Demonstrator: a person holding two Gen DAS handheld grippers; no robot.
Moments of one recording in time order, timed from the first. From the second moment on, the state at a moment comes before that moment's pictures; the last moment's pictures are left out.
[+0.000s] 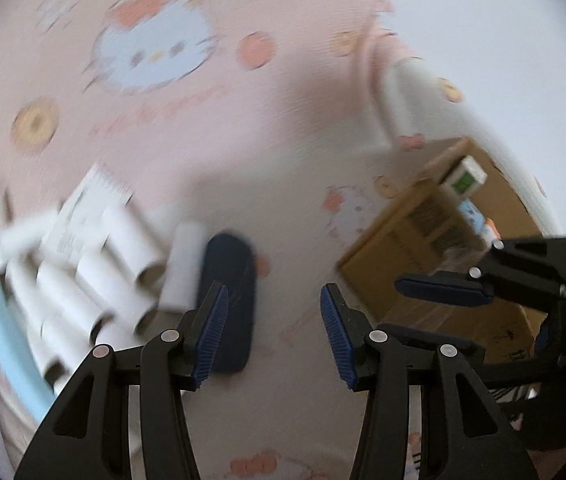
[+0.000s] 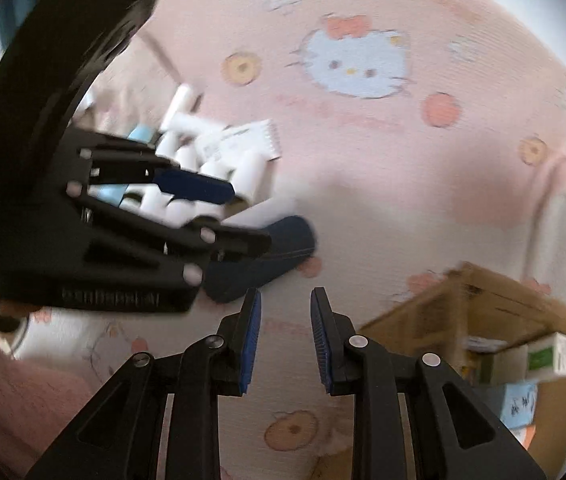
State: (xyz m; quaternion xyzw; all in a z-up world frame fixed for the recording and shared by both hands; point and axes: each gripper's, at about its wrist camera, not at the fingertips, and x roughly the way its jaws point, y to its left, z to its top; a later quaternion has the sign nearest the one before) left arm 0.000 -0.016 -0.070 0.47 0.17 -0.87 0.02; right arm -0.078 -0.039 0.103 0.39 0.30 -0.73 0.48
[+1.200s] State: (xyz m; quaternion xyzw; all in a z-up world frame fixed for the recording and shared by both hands) left arm 0.132 -0.153 -0.144 0.48 0.34 -0.76 0.28; right arm -0.032 -0.109 0.004 0.34 0.23 -0.72 0.56
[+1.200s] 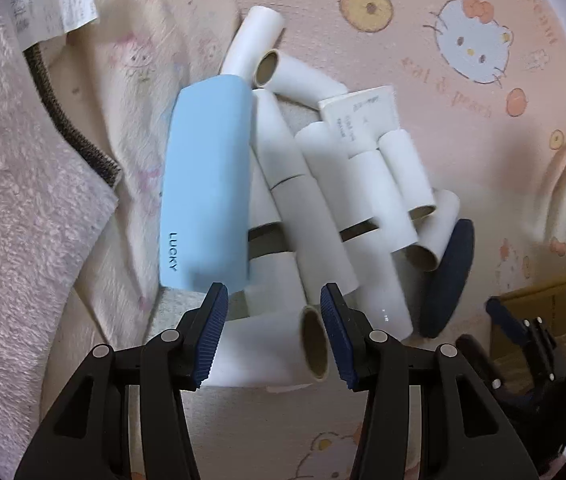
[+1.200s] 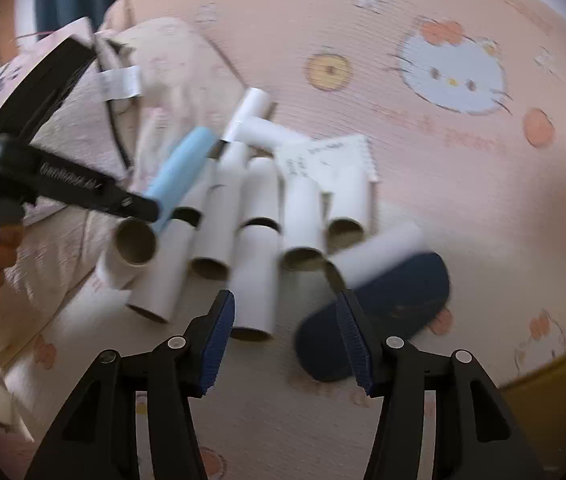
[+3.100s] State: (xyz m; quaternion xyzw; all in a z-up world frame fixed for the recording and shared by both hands) left arm -0.011 -0.082 -0.197 0.50 0.37 -0.78 0.02; right arm -0.131 -0.089 -0.063 0.58 0.00 -0.69 0.42
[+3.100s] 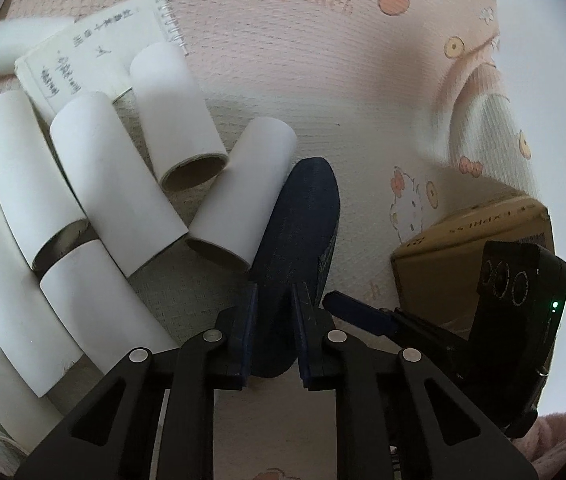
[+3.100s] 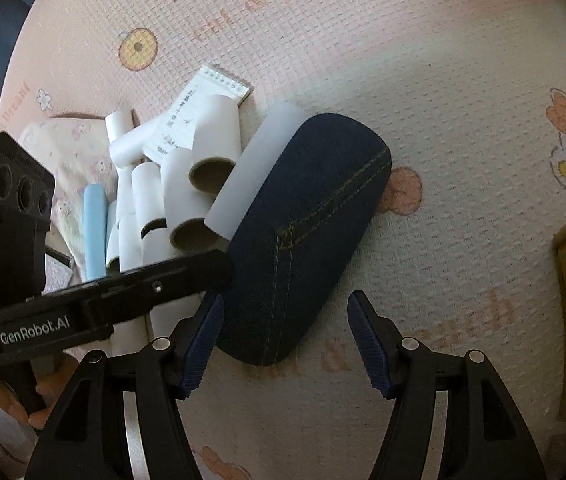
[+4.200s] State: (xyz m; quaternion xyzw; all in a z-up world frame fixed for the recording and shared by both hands) left arm -0.025 -0.058 -0.221 0.53 0.44 -0.72 -0.02; right arm -0.126 -0.088 -0.053 0.57 0.14 -0.71 0.39
